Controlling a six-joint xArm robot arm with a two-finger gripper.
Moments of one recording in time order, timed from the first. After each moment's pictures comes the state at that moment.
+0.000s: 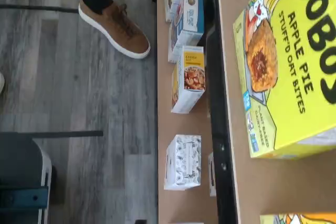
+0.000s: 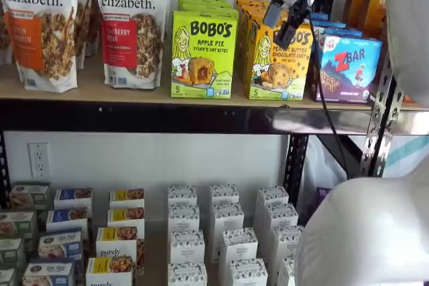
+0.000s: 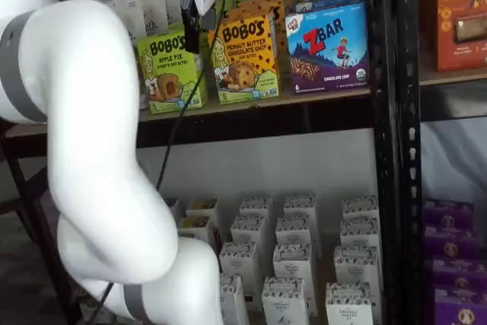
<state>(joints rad) -0.10 -0.44 -1.34 0.36 1.66 -1.59</state>
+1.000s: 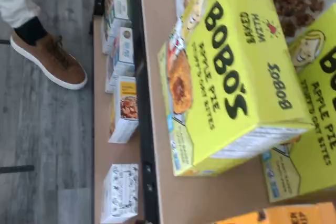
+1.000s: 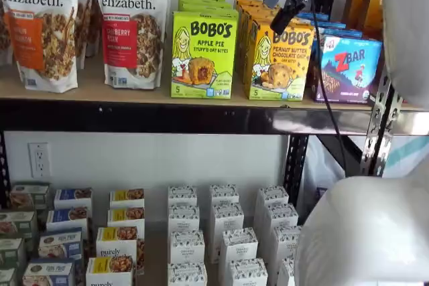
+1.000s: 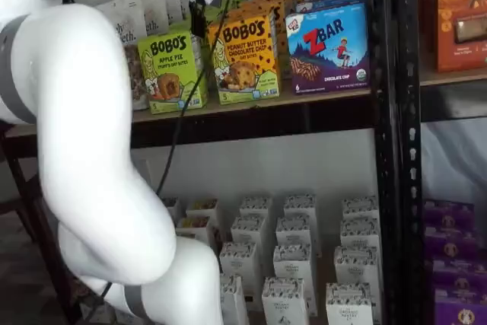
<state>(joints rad) -0.17 -0.46 -1.31 0.48 1.48 -1.64</state>
